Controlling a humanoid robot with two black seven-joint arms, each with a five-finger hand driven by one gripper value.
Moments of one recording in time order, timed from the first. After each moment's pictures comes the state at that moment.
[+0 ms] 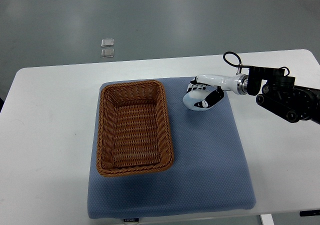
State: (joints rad) left arm 0.04 0.00 -0.12 -0.12 0.07 -0.05 0.00; right arm 0.99 -0.30 0.21 0.70 -1.33 0.20 0.35
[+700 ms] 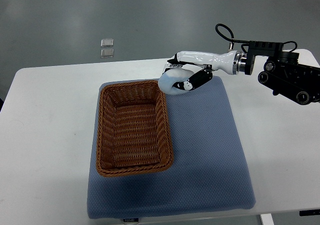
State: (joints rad) left arm 0.04 0.00 -0.12 -0.12 0.07 -0.05 0.00; right arm 1.08 -0.37 0.30 0.90 -1.28 0.29 0.57
